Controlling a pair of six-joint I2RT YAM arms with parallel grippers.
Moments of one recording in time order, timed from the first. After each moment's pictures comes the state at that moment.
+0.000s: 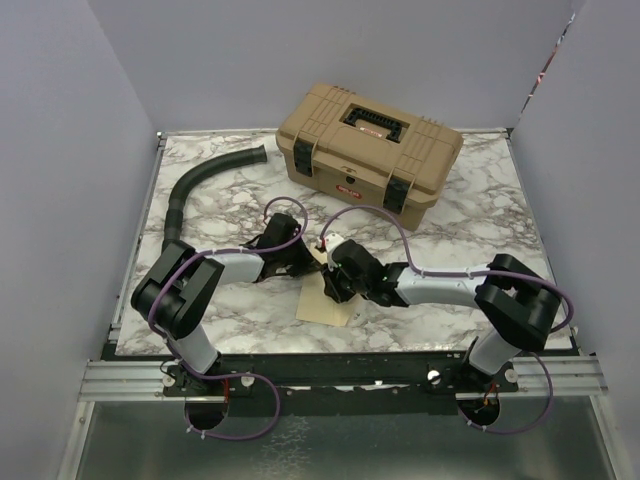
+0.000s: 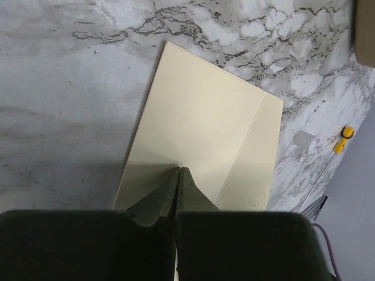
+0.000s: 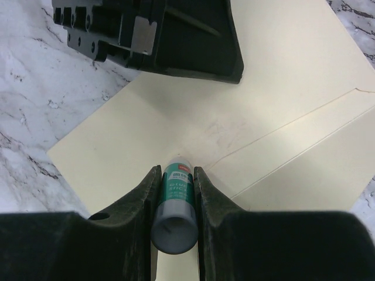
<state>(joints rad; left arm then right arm) -0.55 1.69 0.70 0.13 0.21 -1.03 0.98 1.63 0.80 0.05 0.05 0.24</state>
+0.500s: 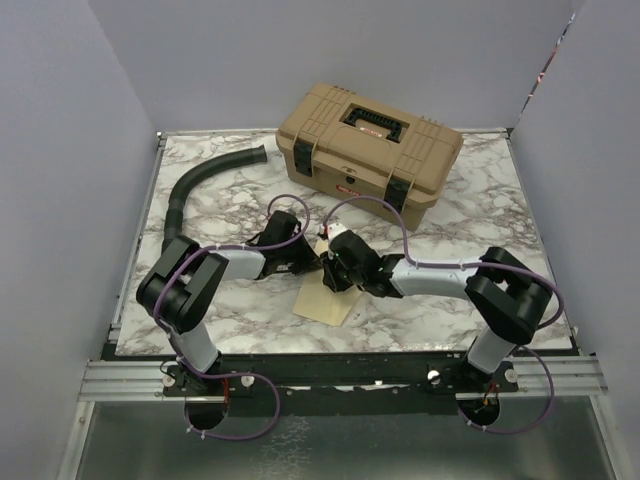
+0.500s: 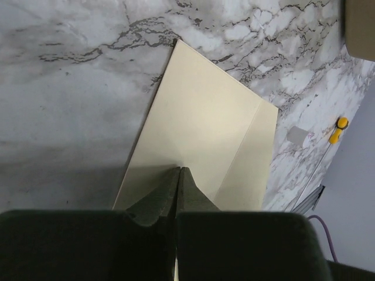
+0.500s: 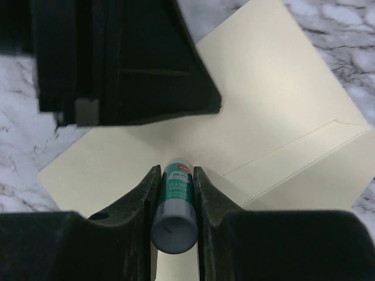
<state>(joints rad) -0.54 1.72 0.71 0.17 0.27 -1.00 0.94 1.68 0.85 0.04 0.09 0.29</state>
